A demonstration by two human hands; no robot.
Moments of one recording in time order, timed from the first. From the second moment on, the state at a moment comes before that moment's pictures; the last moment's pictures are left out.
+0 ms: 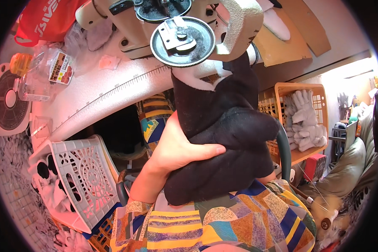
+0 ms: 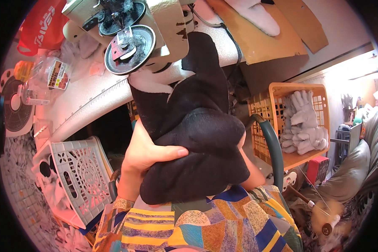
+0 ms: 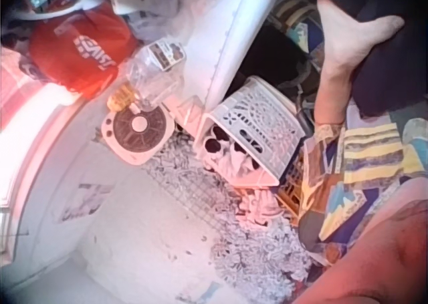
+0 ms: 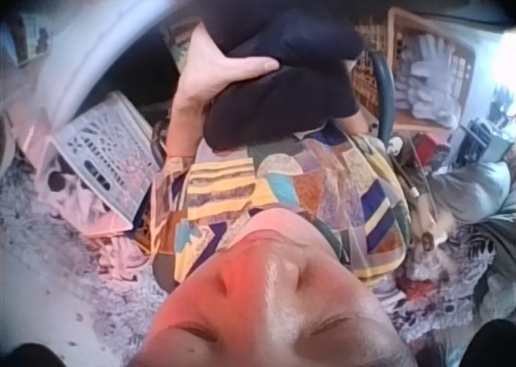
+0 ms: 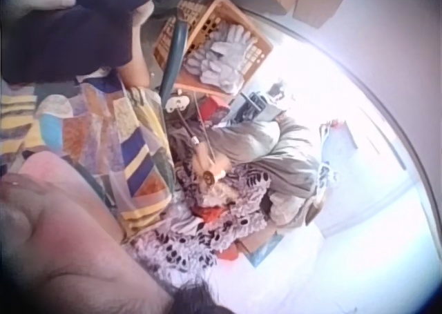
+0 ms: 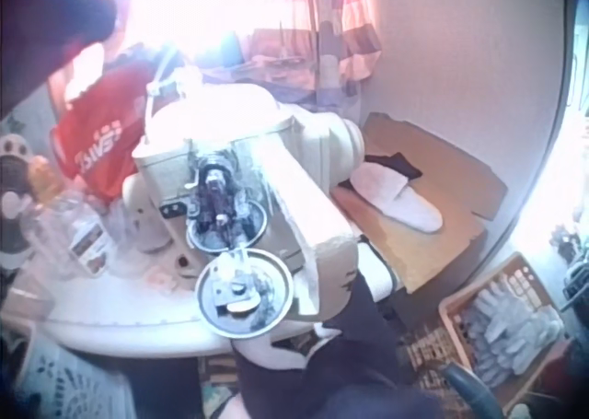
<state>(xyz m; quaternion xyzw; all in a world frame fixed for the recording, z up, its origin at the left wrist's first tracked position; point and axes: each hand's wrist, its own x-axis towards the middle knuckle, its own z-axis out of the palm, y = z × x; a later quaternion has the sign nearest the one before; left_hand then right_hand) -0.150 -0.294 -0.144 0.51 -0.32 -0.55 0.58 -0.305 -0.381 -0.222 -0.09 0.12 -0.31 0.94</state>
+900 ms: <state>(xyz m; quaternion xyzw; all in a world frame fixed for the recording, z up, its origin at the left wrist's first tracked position) -0.154 -0.287 -0.138 0.41 -0.08 -0.66 0.62 -0.320 -0.385 -0.254 -0.03 0.12 -0.30 0.95</state>
